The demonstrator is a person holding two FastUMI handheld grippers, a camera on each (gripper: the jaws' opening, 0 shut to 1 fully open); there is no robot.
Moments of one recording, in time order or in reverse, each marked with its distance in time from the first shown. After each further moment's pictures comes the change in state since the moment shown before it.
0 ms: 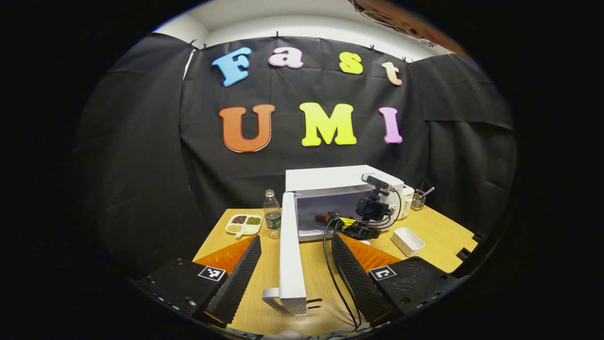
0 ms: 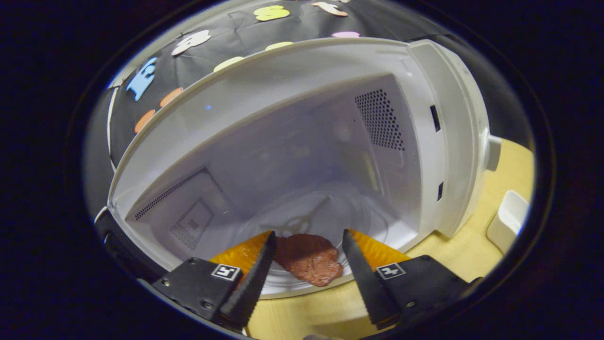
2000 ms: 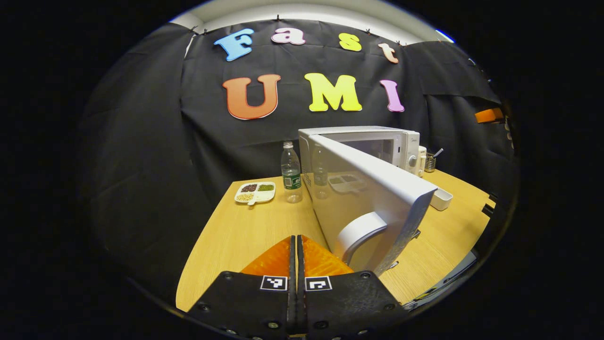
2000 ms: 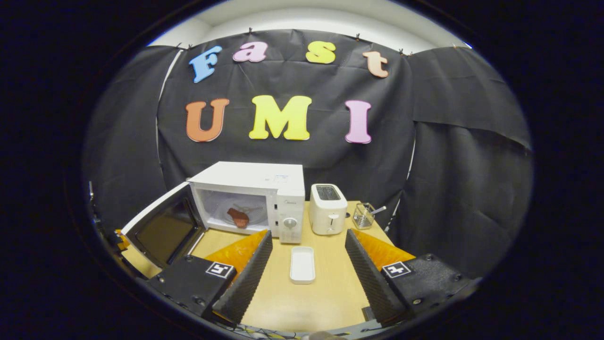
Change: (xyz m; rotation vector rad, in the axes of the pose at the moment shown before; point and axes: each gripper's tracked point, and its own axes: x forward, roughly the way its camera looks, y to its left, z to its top) left arm 0.024 0.076 -0.134 0.062 0.096 -0.058; right arm -0.391 -0.172 0.186 -0.446 -0.003 -0.038
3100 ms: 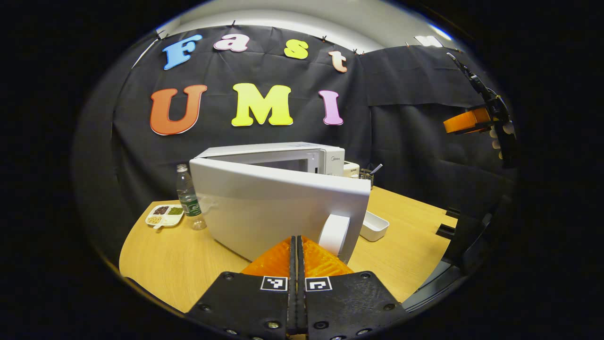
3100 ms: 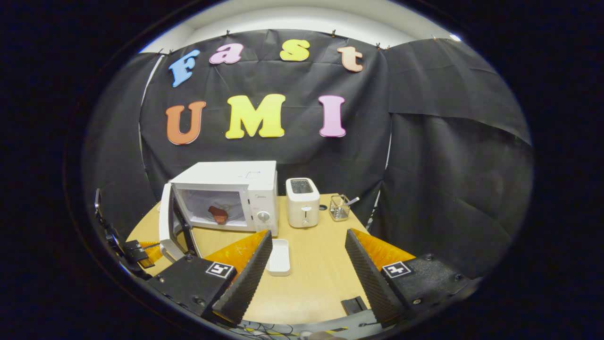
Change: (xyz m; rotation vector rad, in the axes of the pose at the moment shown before) left arm 0.064 -0.204 0.058 0.008 -0.115 -0.334; right arm -0.024 -0.072 -0.014 0.059 0.026 -0.105
